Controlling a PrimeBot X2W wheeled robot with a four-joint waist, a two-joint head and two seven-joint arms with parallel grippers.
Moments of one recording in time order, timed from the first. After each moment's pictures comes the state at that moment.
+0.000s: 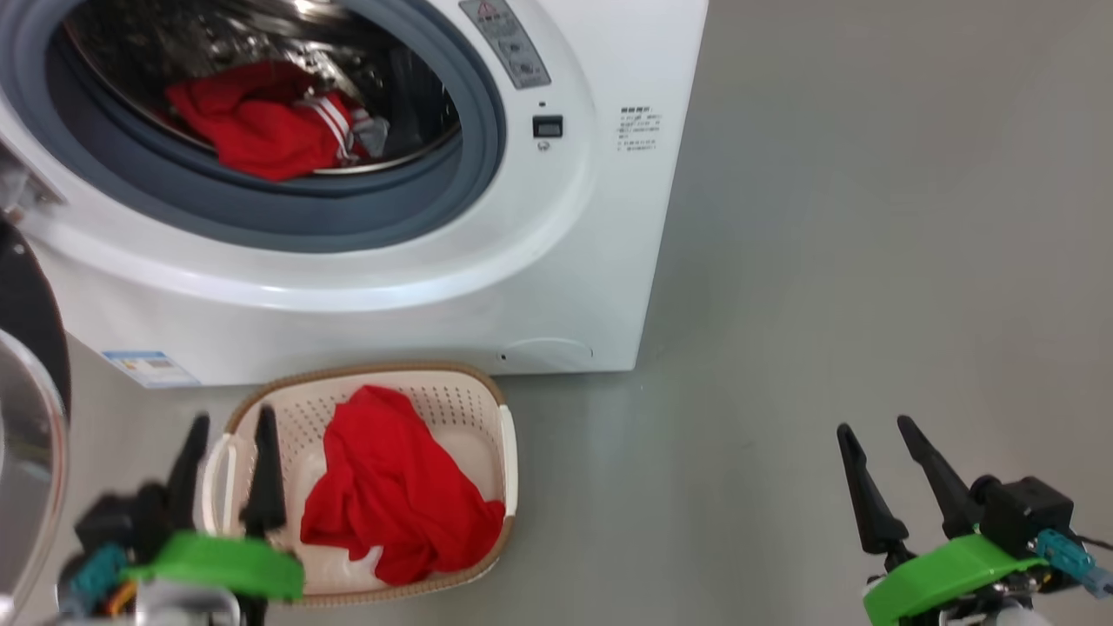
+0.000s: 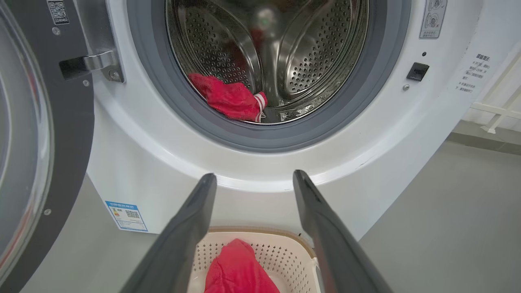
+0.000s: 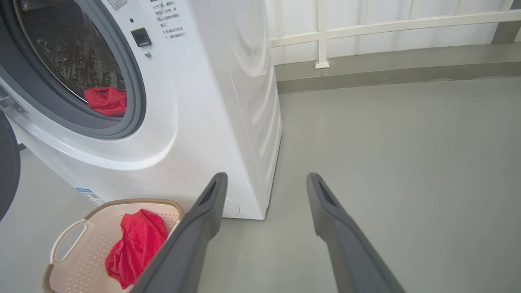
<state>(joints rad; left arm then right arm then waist) -0.20 0.07 -0.01 0.37 -0.30 -0.13 -0.25 -0.08 -0.15 0.02 0.24 0.30 0.13 -0.25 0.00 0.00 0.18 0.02</state>
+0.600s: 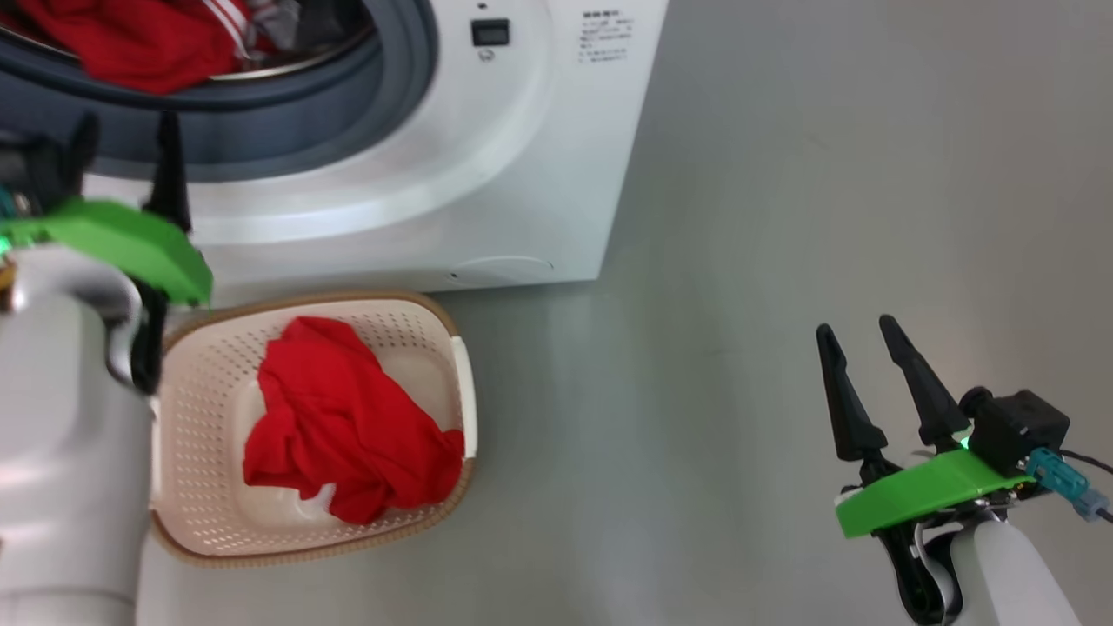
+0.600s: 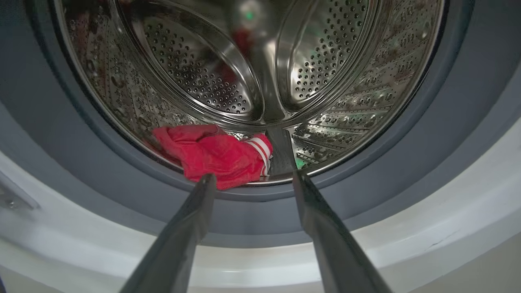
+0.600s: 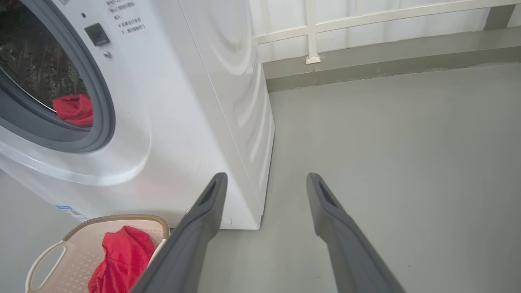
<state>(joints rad) -0.86 0.17 -0.06 0.77 -0.22 -0.12 -0.12 -0.23 -0.10 0.02 0.22 0.29 0.13 -0.25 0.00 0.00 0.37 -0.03</state>
